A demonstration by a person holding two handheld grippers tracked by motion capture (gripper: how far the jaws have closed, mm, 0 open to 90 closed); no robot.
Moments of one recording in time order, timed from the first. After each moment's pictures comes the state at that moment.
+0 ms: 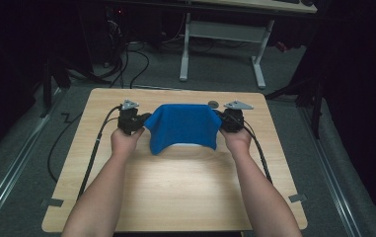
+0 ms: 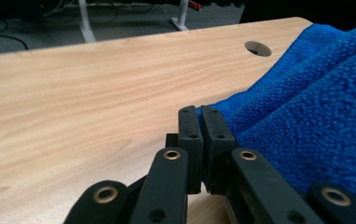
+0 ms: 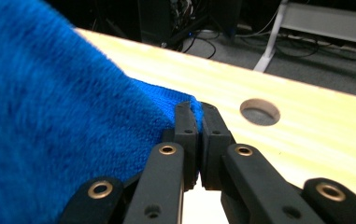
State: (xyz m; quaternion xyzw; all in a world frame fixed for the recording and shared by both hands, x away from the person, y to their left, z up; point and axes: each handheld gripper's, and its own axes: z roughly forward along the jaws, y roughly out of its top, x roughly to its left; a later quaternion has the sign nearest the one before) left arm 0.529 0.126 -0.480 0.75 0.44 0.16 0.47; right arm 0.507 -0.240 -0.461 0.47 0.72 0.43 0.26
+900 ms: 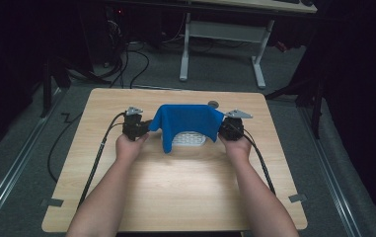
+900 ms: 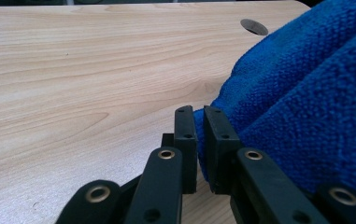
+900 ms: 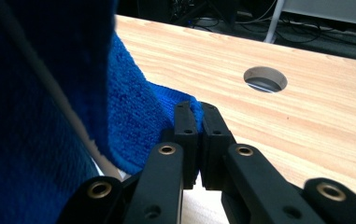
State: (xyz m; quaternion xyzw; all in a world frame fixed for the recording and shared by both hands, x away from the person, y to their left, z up) left arm 0.529 0.116 -0.506 0.75 0.45 0.13 0.47; right arm 0.494 -0.245 -0.487 0.48 0.72 0.42 0.25
